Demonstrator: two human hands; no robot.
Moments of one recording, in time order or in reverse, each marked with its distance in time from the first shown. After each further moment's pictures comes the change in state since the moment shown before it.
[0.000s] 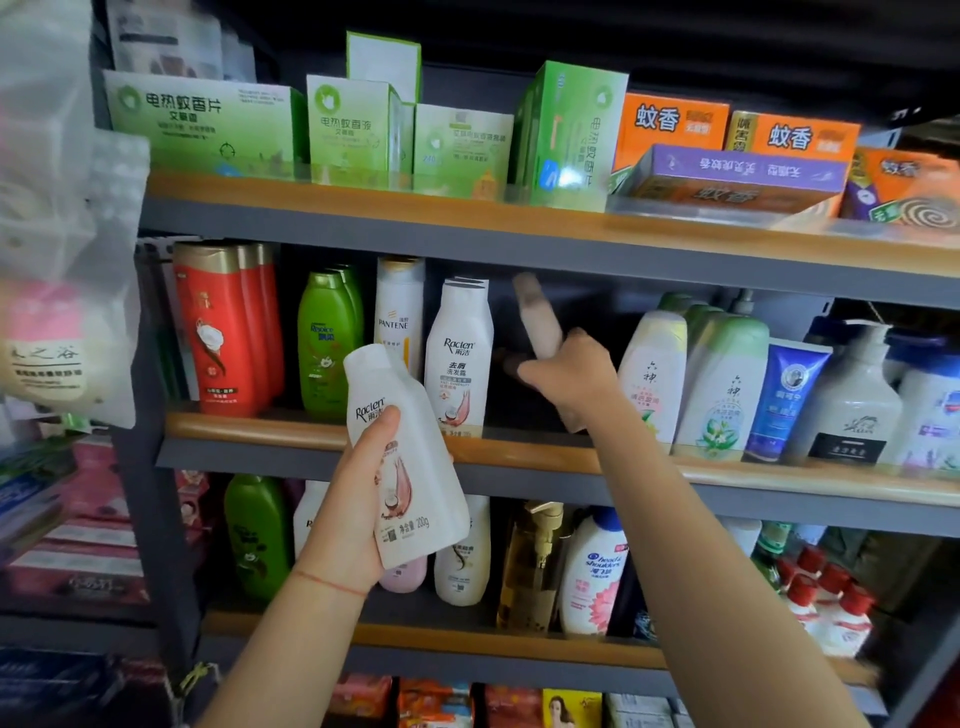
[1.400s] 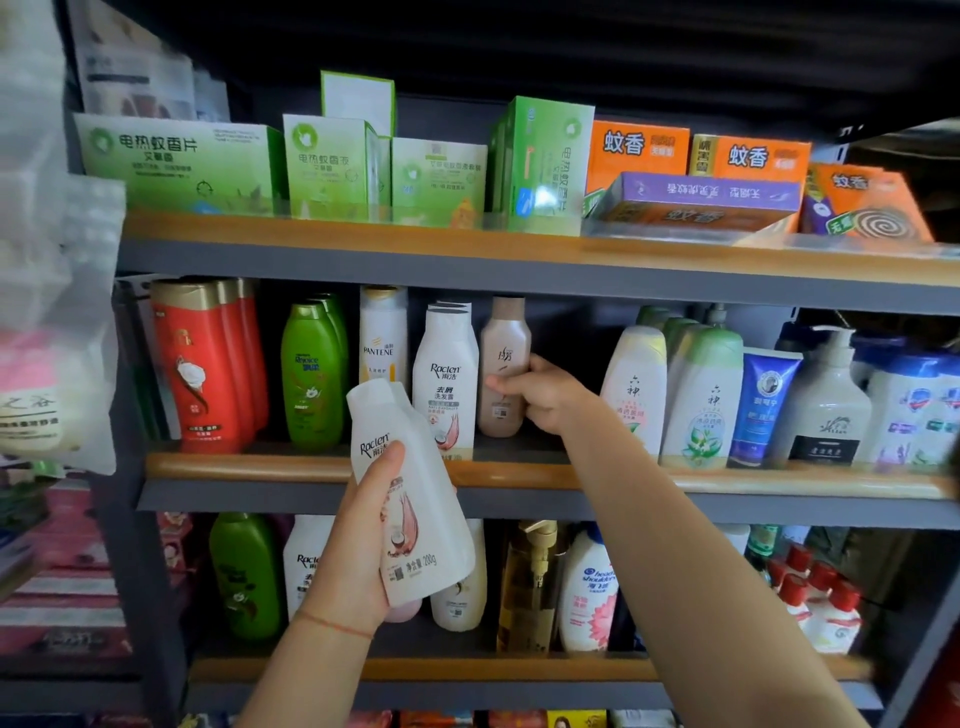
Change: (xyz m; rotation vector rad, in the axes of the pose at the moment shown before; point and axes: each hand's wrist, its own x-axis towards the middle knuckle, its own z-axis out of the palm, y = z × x) left_hand -0.004 -0.005 0.007 0.015 -0.045 -0.012; right_hand 0.033 0.004 0.030 0.827 -0.306 0.241
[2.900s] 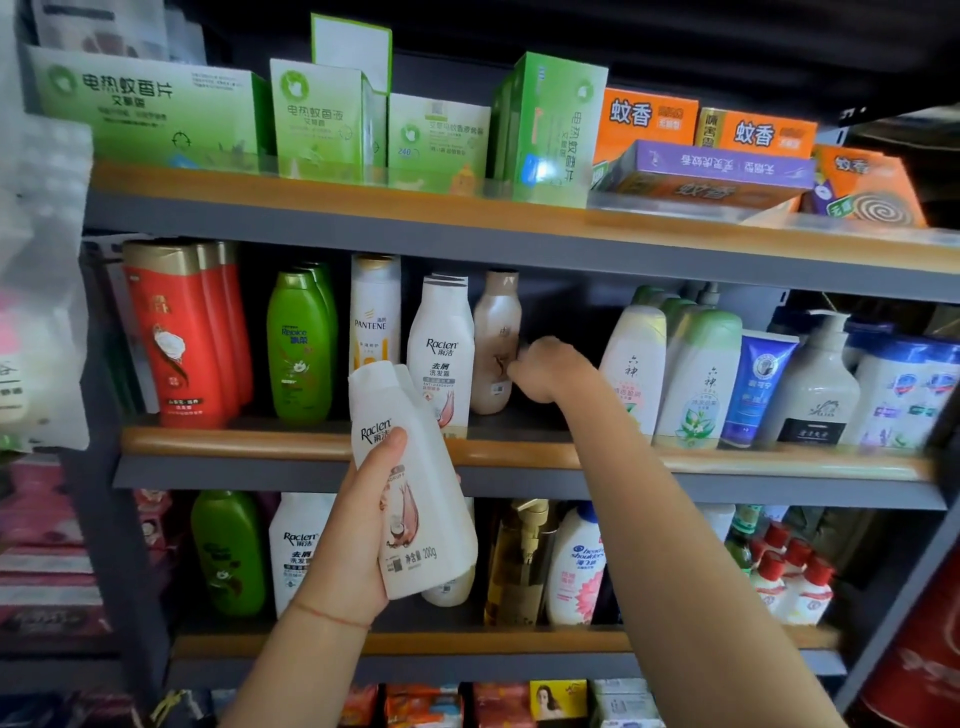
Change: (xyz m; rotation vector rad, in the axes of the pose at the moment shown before) left_hand -0.004 -0.002 -0.003 0.035 -0.065 -0.105; right_hand -0.025 -0.020 -0.001 -1.316 0.191 -0.040
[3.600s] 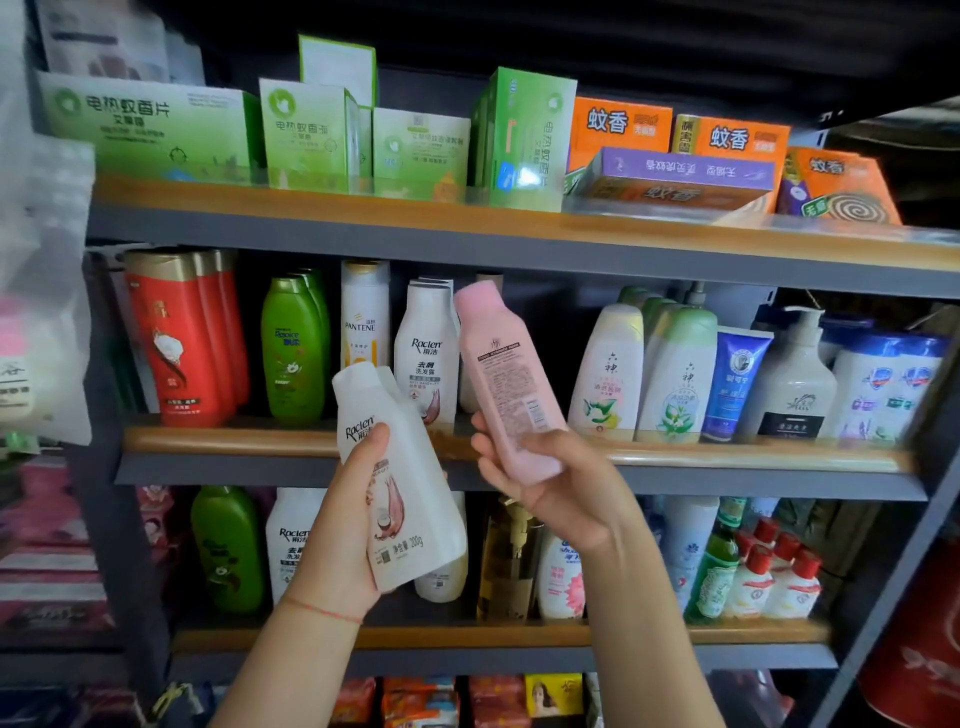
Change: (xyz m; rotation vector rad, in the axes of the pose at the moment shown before) left_hand -0.013 -0.004 0.010 -0.044 0.034 0.089; right_hand -0.133 0.044 0.041 1.961 -0.511 -0.231
